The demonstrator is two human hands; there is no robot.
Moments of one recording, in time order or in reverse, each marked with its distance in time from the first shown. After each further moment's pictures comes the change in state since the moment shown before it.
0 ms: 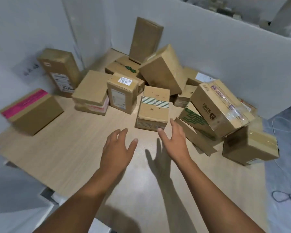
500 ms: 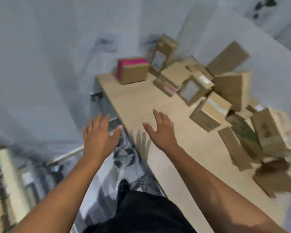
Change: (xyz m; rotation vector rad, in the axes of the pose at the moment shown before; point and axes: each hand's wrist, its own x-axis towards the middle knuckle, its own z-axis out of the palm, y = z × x) left_hand -0.259 -0.209 -0.103 -0.043 0.378 -0.443; right_hand -0.202 -0.125 0.156 -0.380 -0.431 -0.561
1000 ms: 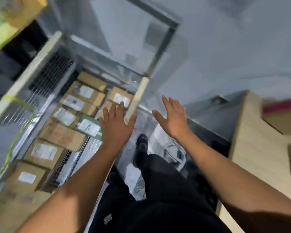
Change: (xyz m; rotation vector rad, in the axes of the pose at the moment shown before) left_hand -0.178 -0.303 -0.029 -0.280 0.362 -0.890; right_hand -0.056 -0.275 0.282 -0.413 -0.589 -0.786
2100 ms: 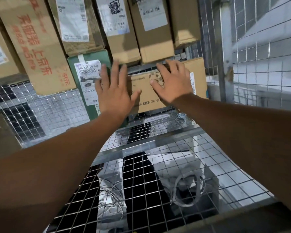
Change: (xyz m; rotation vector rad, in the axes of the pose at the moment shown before) left_hand 0.280 -0.278 0.304 0.123 0.196 -0.720; right_hand 0.437 -0.037 0.447 -0.626 -0.504 -0.933
